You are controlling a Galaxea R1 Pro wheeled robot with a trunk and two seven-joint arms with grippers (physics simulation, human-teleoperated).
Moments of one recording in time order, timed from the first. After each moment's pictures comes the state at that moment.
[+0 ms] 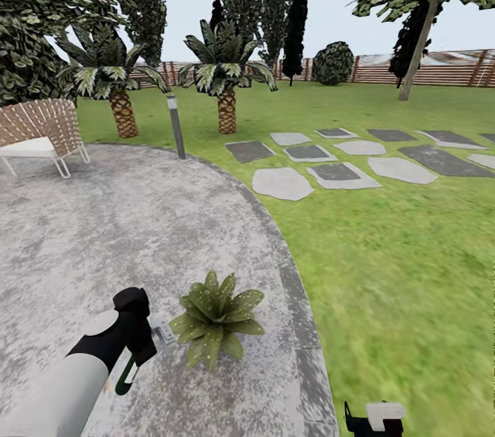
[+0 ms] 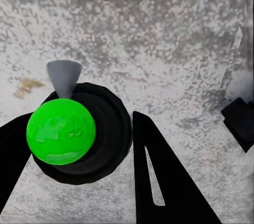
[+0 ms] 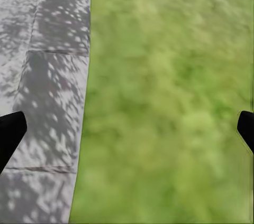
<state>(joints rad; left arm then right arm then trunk) -0.69 0.09 -0.07 -0.80 -1.33 0.71 -1.29 -0.36 -0.06 -0.26 -0.13 0.38 -0.59 -0.19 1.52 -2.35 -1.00</state>
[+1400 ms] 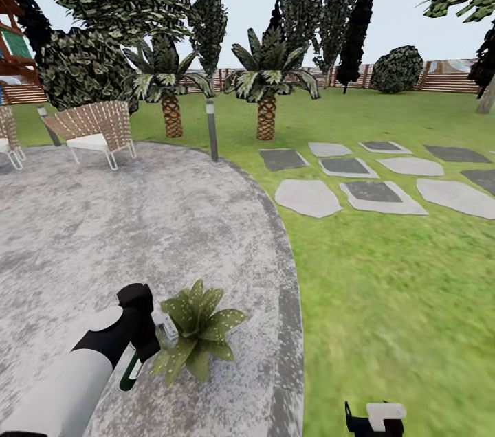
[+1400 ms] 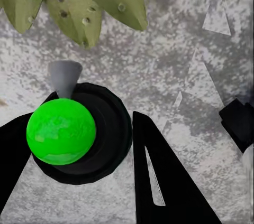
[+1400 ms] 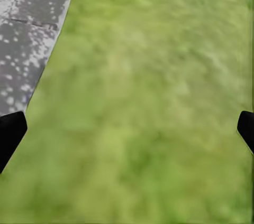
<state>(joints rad) -0.70 0.08 -0.08 -0.81 -1.35 0.72 -1.33 -0.36 -0.06 -0.26 -0.13 0.38 -0.59 -0.19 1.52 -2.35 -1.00</state>
